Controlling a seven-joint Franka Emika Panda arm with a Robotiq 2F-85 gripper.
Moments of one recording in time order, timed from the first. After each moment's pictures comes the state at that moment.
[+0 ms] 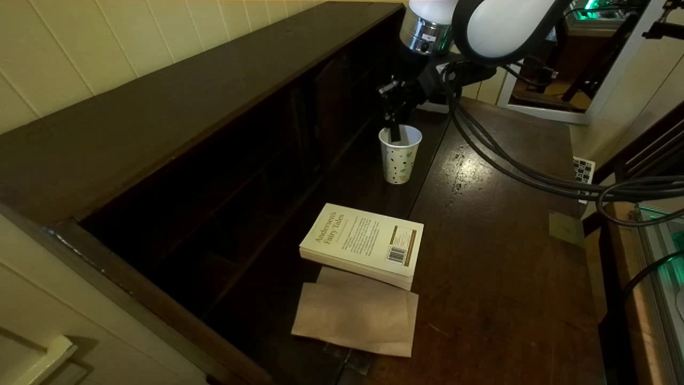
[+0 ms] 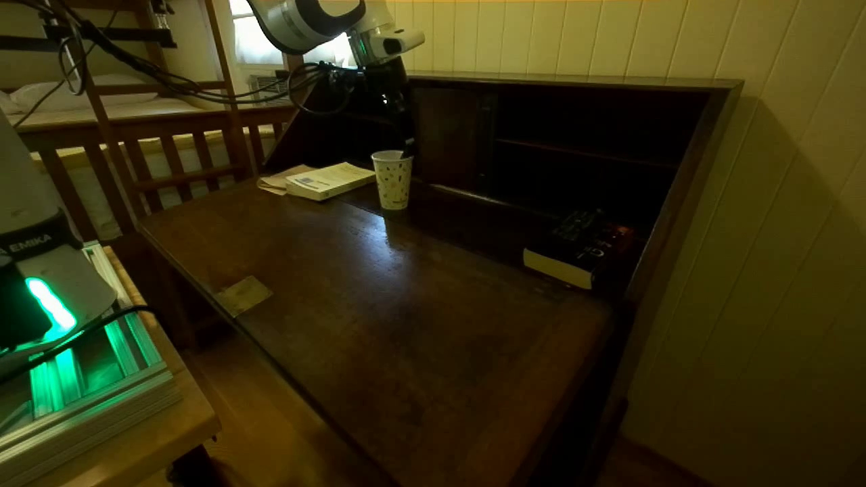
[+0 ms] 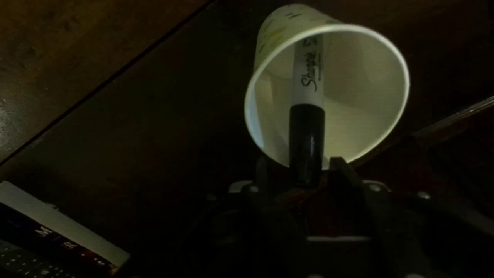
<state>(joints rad) -0.08 0.14 -0.12 -2.30 -0.21 2.76 0.55</state>
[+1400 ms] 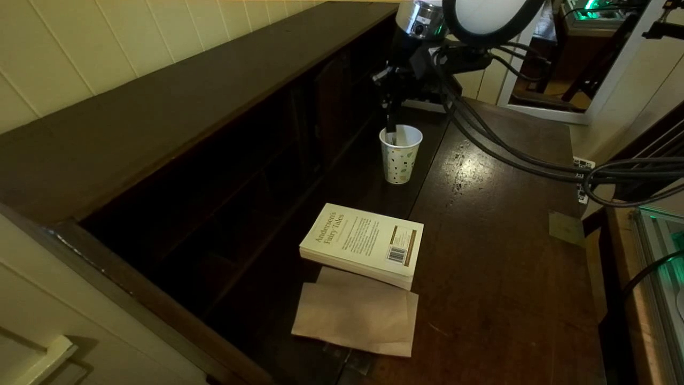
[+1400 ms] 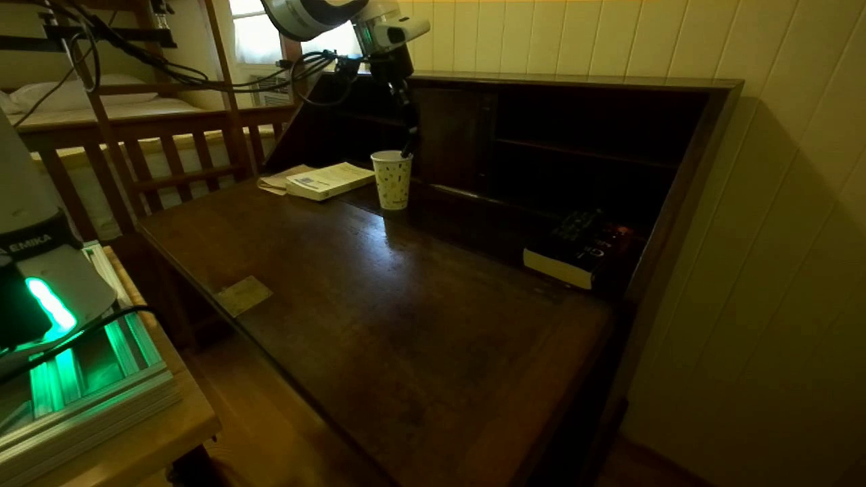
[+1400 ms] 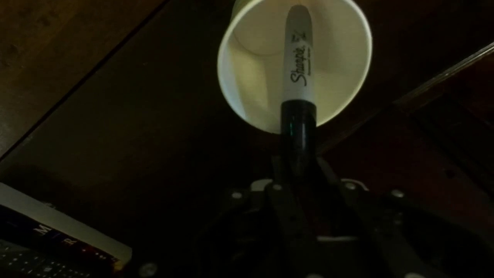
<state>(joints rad) -0.08 0.13 -0.12 -2.26 -0.12 2.73 0.54</state>
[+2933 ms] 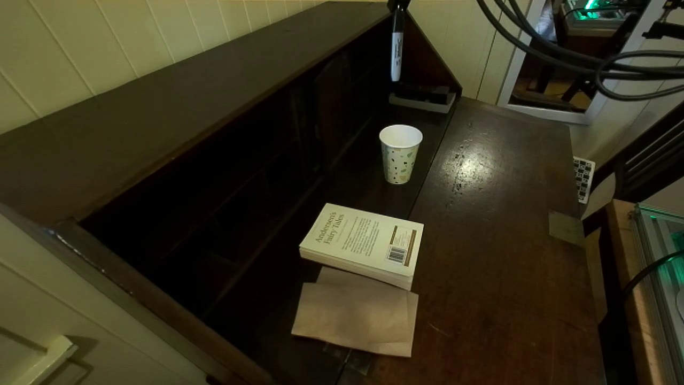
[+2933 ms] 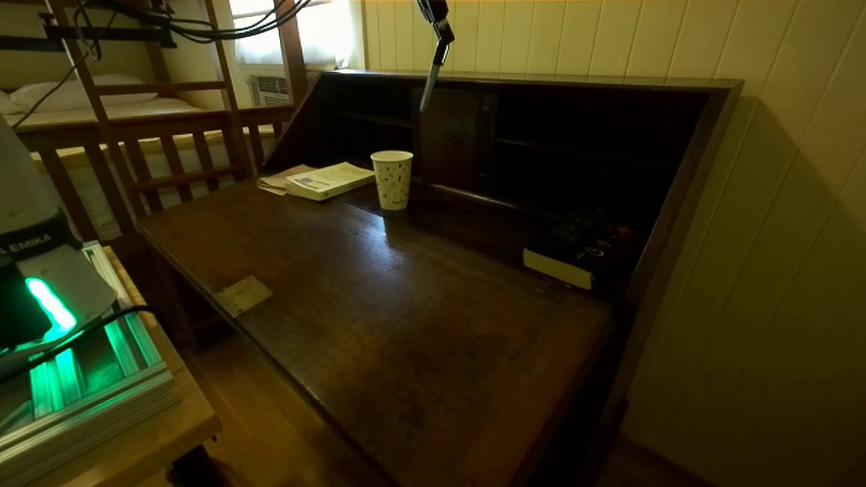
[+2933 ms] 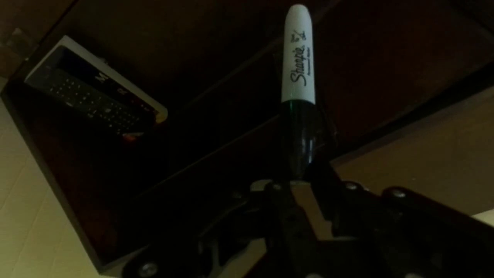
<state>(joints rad) -0.13 -0.08 -0.14 -2.12 -0.23 2.57 0.54</state>
